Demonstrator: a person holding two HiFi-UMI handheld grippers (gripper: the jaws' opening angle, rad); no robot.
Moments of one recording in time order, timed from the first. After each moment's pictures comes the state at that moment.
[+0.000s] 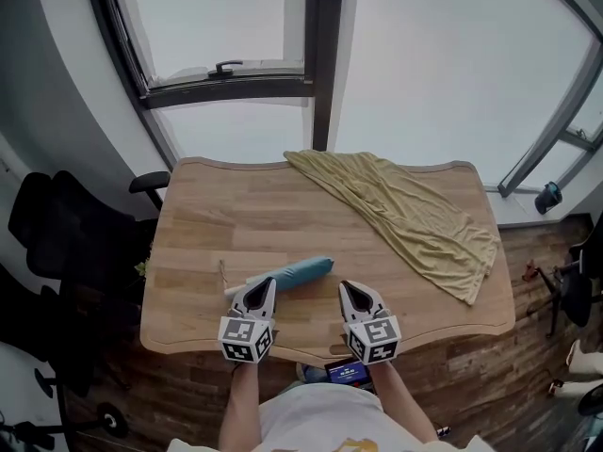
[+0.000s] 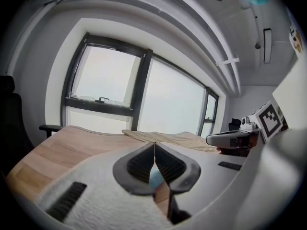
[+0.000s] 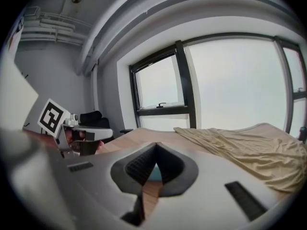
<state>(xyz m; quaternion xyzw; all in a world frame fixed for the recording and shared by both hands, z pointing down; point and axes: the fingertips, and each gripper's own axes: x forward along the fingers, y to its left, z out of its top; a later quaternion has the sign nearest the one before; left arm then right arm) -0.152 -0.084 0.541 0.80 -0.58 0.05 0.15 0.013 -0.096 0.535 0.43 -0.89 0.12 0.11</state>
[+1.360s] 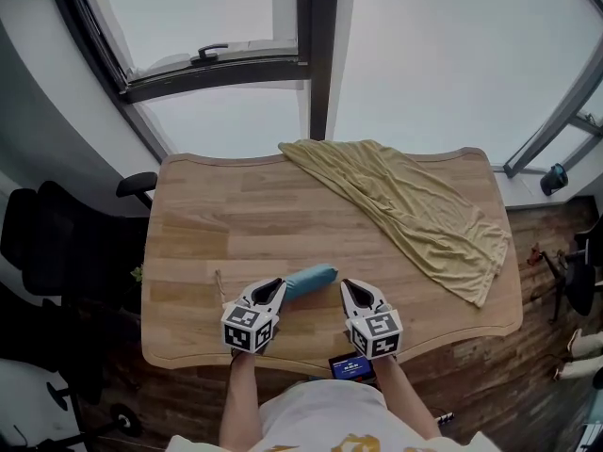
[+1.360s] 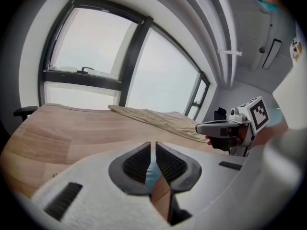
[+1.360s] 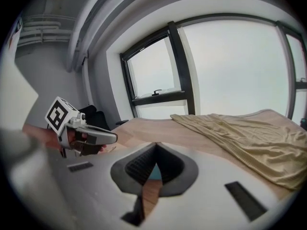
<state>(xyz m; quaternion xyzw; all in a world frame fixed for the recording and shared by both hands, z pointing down) -0.138 -0.147 0.616 0.83 -0.47 0.14 0.25 0.004 -0.159 0.590 0.42 -0.87 0.19 0.16</state>
